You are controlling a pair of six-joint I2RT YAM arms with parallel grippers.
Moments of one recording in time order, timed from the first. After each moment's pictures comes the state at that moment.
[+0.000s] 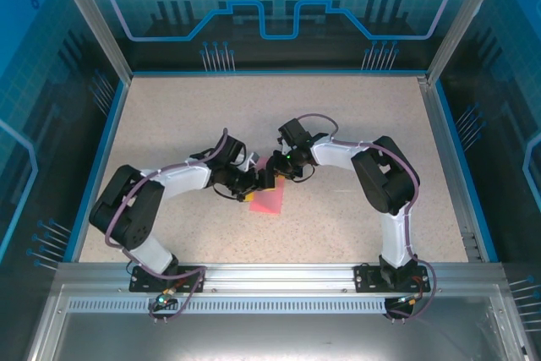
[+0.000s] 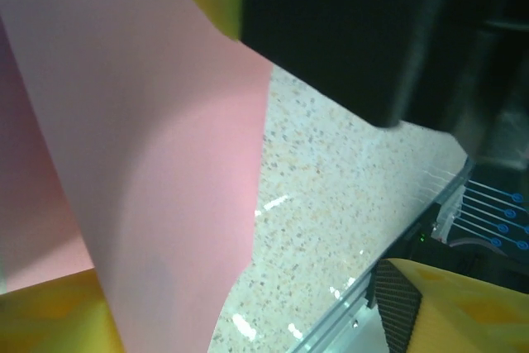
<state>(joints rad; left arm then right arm) -0.46 1.61 0.82 -0.27 0.69 -0.75 0.61 2.03 1.26 -0.36 -0.38 0.74</state>
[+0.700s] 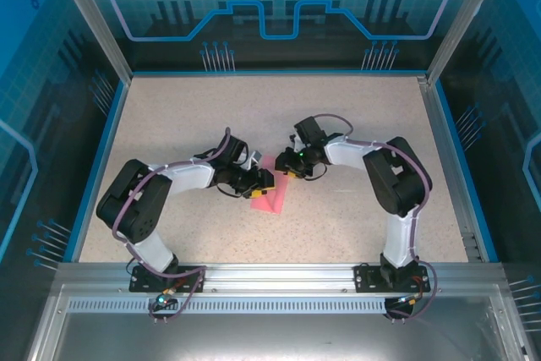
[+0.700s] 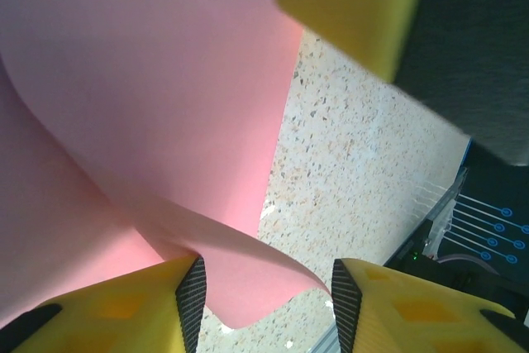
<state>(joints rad) -0.46 1.69 0.82 -0.17 0.68 -0.79 0.51 1.93 1.15 -0.31 -0.47 0.74</state>
